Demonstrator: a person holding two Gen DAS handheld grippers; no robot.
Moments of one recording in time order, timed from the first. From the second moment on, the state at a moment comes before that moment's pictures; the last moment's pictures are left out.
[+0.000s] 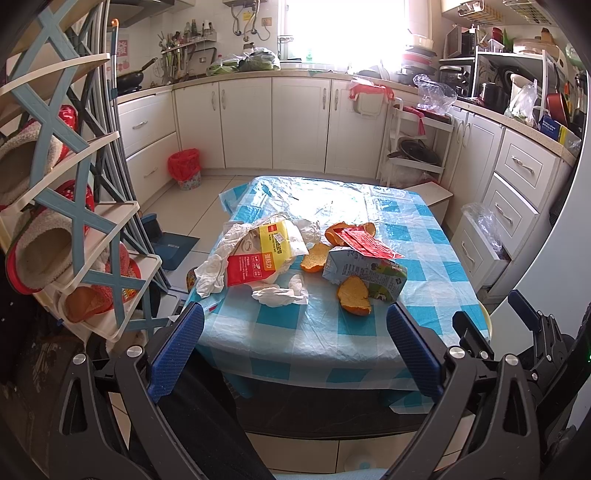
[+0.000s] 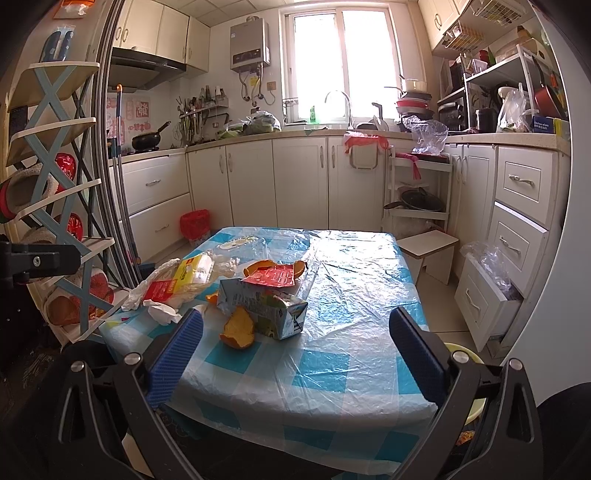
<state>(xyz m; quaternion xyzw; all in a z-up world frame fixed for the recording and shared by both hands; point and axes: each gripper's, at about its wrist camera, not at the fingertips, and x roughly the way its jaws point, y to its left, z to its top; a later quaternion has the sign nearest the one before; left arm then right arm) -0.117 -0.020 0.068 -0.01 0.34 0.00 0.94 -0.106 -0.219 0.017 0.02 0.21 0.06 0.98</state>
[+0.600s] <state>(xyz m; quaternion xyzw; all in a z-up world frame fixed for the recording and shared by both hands) -0.117 -0.019 0.068 -0.01 0.34 0.00 0.94 -0.106 -0.220 0.017 0.02 0.21 0.06 0.97</state>
